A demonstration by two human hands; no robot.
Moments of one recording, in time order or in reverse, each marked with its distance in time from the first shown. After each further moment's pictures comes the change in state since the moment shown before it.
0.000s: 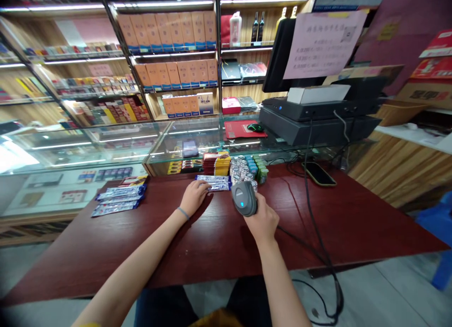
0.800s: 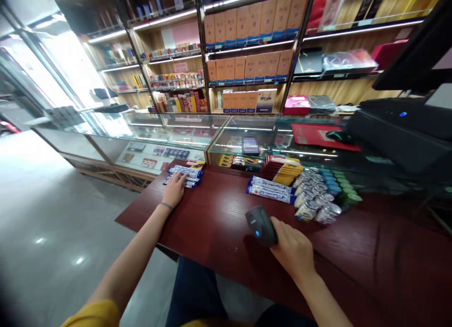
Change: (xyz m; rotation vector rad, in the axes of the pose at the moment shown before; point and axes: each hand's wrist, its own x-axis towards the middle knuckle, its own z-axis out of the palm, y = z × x) left_hand -0.181 -0.162 -0.144 0.413 0.094 -0.579; right_hand -0.021 -0.060 0.010 0.292 -0.161 -0.726
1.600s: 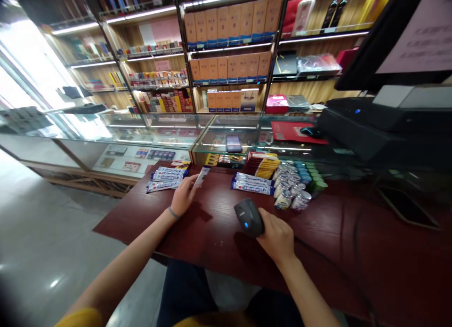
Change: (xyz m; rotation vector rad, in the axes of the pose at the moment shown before) left_hand 0.003 0.127 -0.016 -0.661 0.013 0.118; right_hand -0.010 0.006 0.001 0.065 0.009 0.169
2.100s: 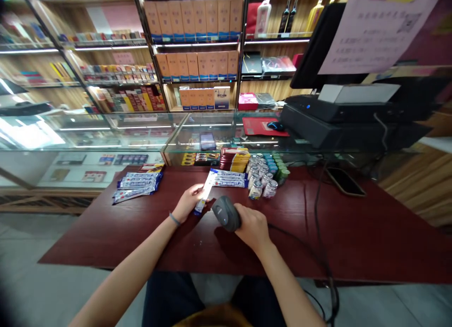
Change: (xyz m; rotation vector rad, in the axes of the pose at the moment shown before) left_hand 0.008 0.066 0.084 -0.847 -0.349 -0.664; right_hand 0.005 -0.002 -0.016 0.095 -0.115 0.078
